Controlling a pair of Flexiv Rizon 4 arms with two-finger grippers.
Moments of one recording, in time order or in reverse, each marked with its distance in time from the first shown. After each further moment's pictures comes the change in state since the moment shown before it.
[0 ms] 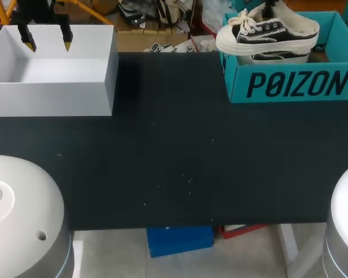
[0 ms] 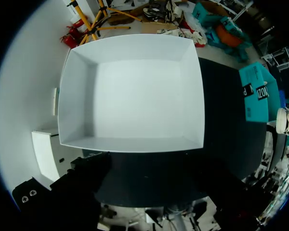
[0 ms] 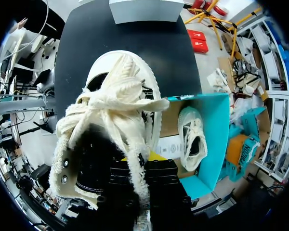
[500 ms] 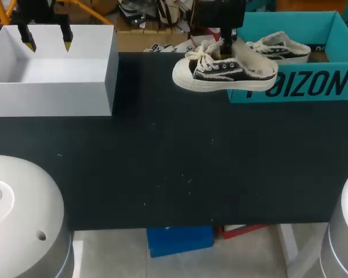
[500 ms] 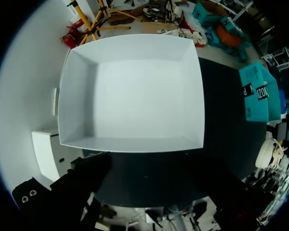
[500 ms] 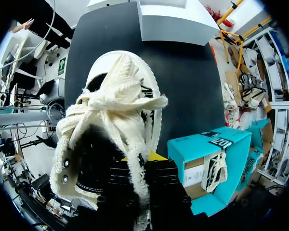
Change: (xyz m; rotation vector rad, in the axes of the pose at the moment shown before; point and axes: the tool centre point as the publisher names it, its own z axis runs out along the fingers) left arm 0.000 0.000 0.000 0.000 0.000 0.000; right arm 0.118 0.108 0.028 -0.087 0.001 -0.007
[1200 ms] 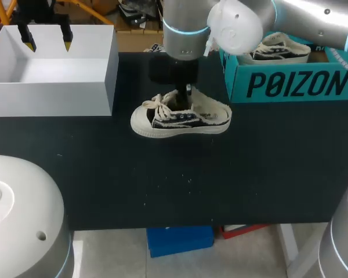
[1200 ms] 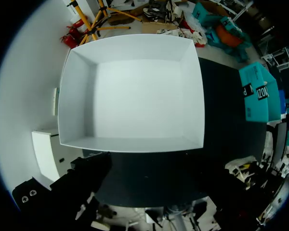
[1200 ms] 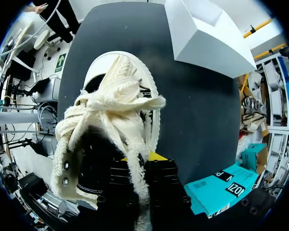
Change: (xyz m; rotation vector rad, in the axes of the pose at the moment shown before) left arm 0.000 0.000 0.000 0.000 0.000 0.000; right arm 0.082 0.107 0.091 -0.063 -0.063 -0.124
